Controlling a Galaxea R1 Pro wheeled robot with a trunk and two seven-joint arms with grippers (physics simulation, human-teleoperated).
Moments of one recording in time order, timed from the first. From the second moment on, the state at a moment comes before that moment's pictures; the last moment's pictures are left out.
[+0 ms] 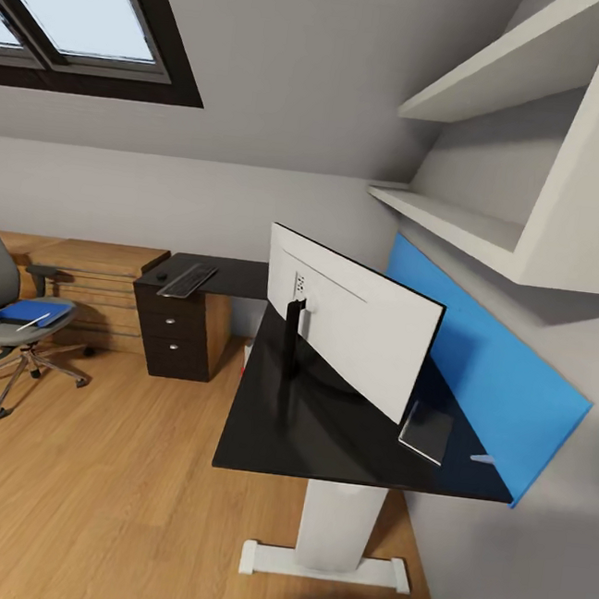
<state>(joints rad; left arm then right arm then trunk) -0.12 -0.05 -0.39 -0.51 0.43 -0.16 0.46 -0.15 0.01 0.04 -0.23 -0.47 -0.50 -0.09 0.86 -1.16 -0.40</state>
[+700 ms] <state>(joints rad) -0.12 -0.02 -0.38 -0.50 0.43 -0.22 0.47 -0.22 -0.19 0.03 -0.78 -0.47 -0.29 -0.27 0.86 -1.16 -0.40</state>
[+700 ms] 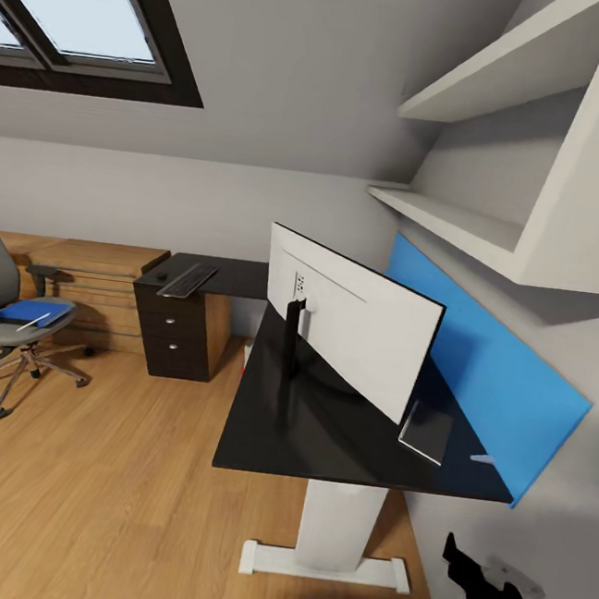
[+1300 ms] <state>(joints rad) -0.12 0.00 -0.38 -0.50 0.44 -0.49 0.47 -0.58 -0.29 0.04 -0.55 -0.45 -0.04 -0.20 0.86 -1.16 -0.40</state>
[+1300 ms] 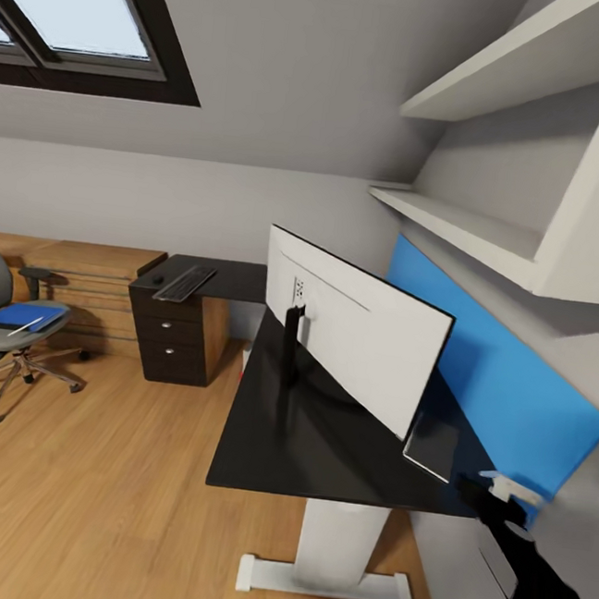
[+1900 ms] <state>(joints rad) -0.12 0.00 -0.38 -0.50 0.44 -0.50 0.47 -0.59 -0.31 0.03 -0.49 -0.43 -0.04 -0.13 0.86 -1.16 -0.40</state>
